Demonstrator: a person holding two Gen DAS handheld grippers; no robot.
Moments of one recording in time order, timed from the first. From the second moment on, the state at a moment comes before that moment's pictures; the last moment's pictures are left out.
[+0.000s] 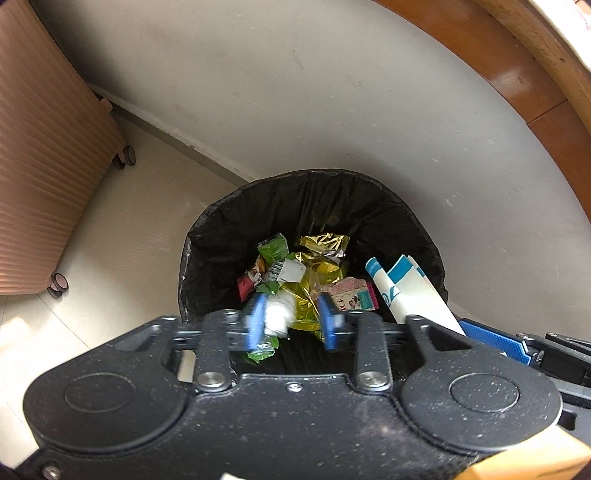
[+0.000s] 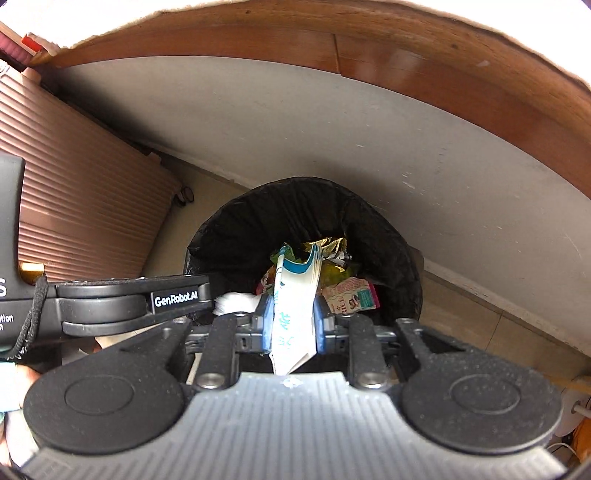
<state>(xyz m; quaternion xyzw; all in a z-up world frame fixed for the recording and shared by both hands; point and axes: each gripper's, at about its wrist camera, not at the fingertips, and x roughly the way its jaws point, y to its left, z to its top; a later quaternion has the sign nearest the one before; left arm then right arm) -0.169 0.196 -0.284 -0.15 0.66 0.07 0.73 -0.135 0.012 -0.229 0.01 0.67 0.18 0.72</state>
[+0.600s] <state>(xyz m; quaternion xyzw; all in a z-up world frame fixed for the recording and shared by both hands) -0.163 0.210 -0.279 -0.15 0.66 0.10 0.73 -0.128 0.017 -0.227 0.02 0.67 0.18 0.72</state>
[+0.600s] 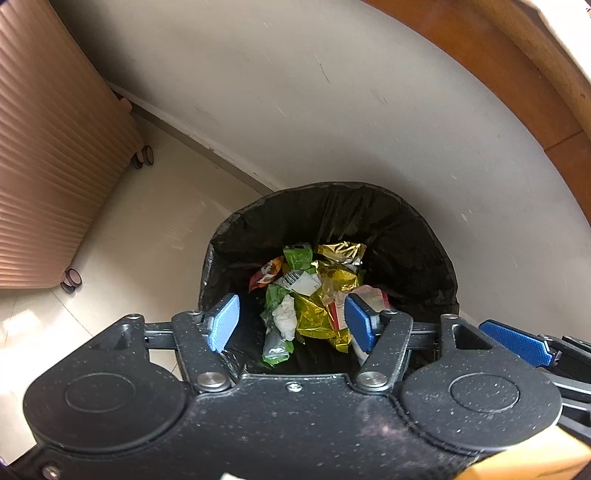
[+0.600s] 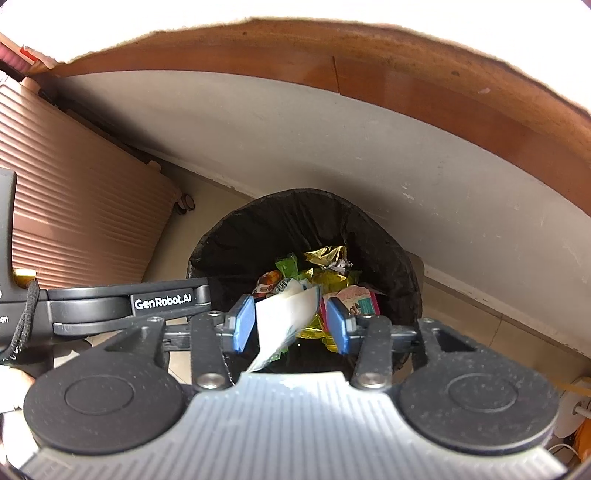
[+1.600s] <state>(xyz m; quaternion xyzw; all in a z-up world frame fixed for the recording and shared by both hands) -0.111 0.187 -0.078 -0.09 0.52 0.01 0.85 -0.089 -0.038 -0.026 0.05 0.50 0.12 0.86</state>
